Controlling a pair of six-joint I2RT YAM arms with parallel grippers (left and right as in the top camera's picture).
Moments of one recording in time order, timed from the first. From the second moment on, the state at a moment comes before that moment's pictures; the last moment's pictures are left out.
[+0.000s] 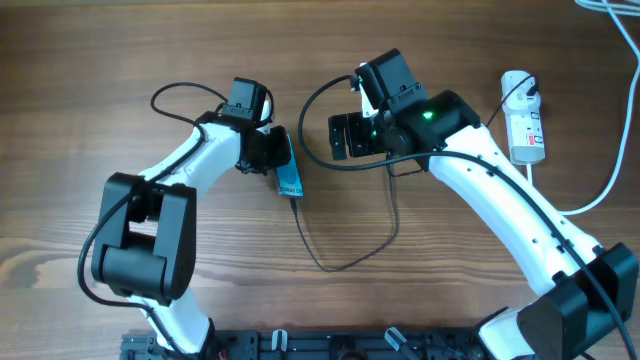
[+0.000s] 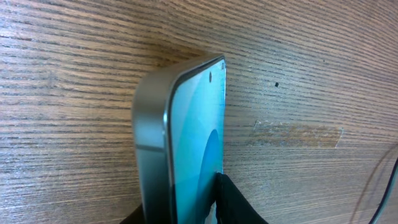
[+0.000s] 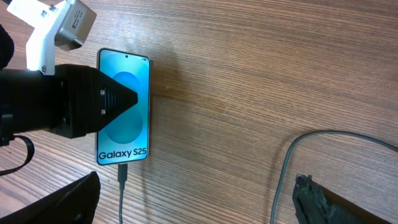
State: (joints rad) left arm -0.25 1.89 1.15 -0.53 0.29 -0.49; right arm 0.54 1.66 1.47 -0.90 -0.06 0.33
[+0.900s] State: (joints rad) left arm -0.25 1.90 1.15 -0.53 0.28 -0.48; right arm 0.54 1.66 1.47 -0.90 -0.06 0.33
